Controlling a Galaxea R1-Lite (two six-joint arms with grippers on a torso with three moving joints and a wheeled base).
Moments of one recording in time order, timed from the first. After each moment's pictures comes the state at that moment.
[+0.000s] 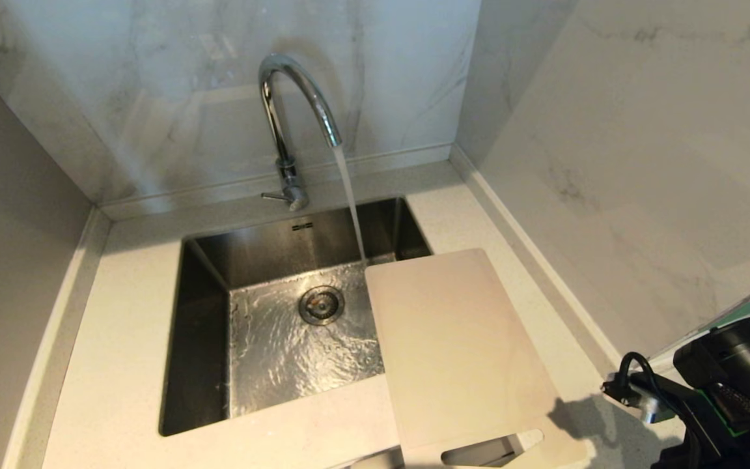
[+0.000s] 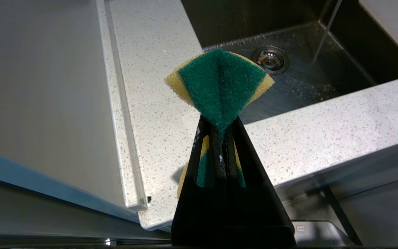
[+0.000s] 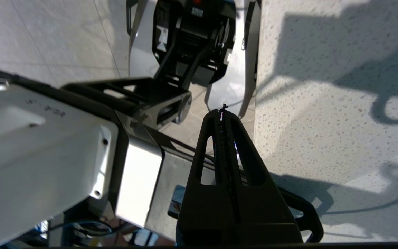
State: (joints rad) left arm 0.00 0.00 0.00 0.00 0.00 0.00; right arm 0.21 1.31 -0.69 0.57 0.26 0.02
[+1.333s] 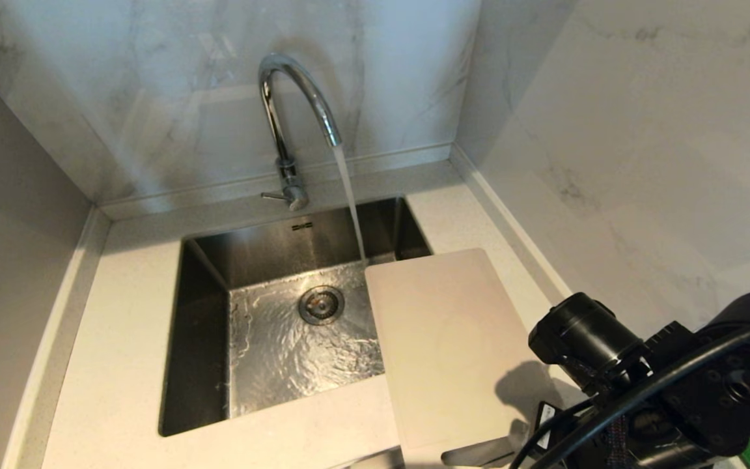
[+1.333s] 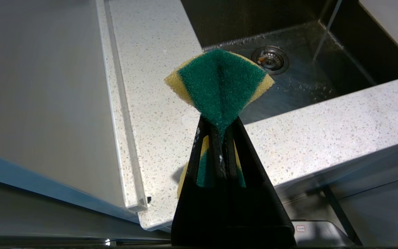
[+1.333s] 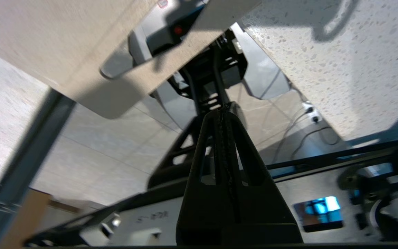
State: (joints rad) left arm 0.00 0.00 0.00 0.00 0.00 0.00; right arm 0.50 1.58 -0.91 0.61 -0.06 1.03
